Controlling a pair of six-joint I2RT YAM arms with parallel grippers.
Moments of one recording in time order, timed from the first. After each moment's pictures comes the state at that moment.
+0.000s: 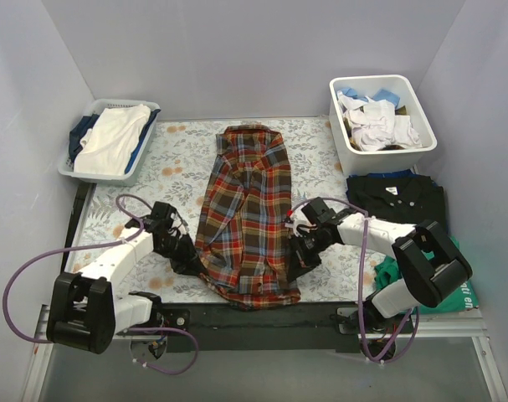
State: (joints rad) left arm -0.22 1.17 0.55 -0.82 0.58 -0.67; right arm 0.64 1.48 0.67 -0.50 -0.73 0.38
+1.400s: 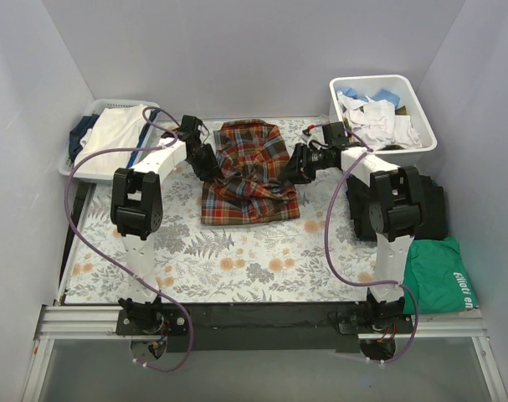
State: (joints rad) left arm -0.22 2.10 1.68 -0.71 0.29 -0.64; right arm 0.25 2.05 1.48 -0.39 -0.91 0.52
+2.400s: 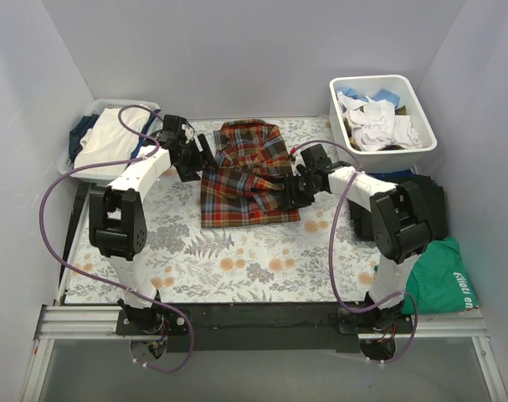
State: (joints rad) left arm -0.18 1.85 1.50 -0.60 0.24 -0.60; right arm 0.44 1.83 1.21 -0.44 -0.42 0.28
